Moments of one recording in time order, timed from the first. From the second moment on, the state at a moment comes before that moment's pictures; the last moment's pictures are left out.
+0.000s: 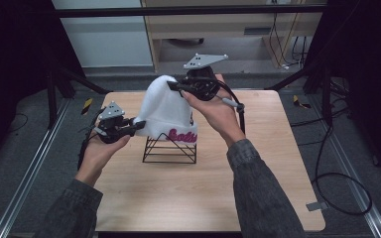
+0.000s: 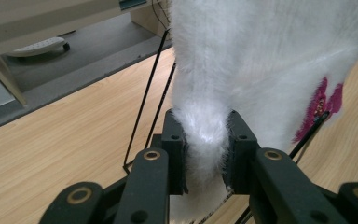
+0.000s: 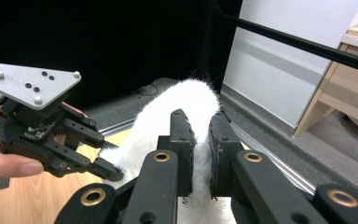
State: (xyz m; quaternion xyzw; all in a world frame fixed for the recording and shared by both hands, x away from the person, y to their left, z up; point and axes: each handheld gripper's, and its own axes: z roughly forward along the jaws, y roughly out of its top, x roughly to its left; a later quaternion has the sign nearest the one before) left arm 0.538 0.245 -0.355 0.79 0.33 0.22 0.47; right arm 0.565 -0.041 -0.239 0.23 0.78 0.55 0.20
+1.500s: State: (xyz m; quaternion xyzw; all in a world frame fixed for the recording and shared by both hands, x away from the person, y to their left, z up) left arm 0.531 0.260 -0.408 0.80 0.34 0.19 0.46; right arm 0.551 -0.027 -0.276 0.22 0.83 0.49 0.17
